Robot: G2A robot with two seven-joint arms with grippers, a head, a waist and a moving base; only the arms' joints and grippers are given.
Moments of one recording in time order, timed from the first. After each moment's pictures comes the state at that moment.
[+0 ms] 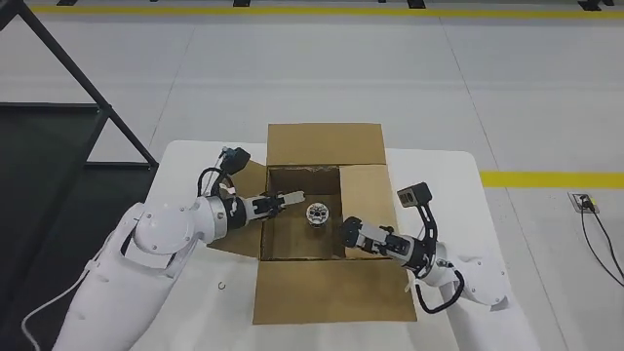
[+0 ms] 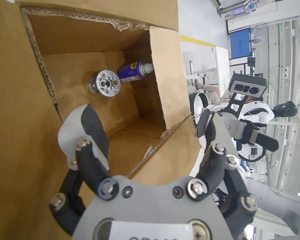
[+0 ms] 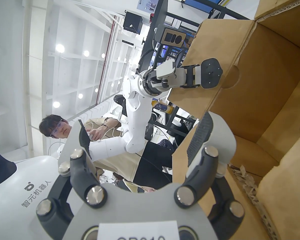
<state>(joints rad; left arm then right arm) 0.71 -1.04 -1.10 -1.59 0.05 0.17 -0.90 -1.04 -1.38 1.41 -1.48 0.32 -0.40 1.09</state>
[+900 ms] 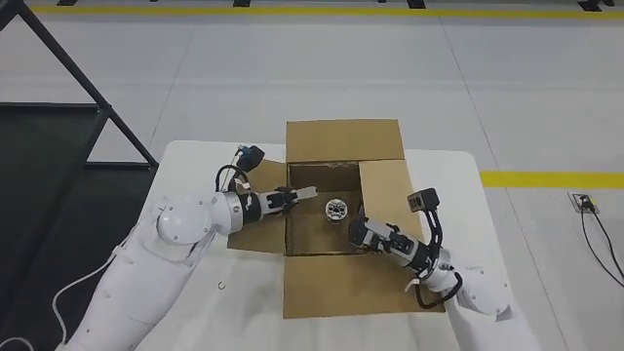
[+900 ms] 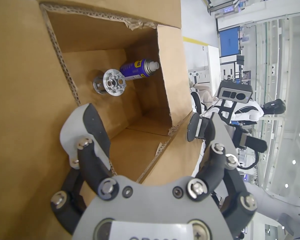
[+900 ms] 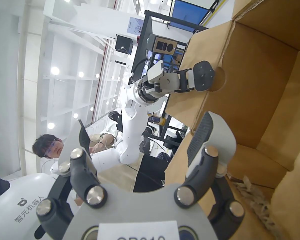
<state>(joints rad) 0.66 -1.08 -1.04 -1.45 -0.02 0.08 -0.85 -1.07 -1.34 1.40 -1.47 0.29 -0.36 0.95</state>
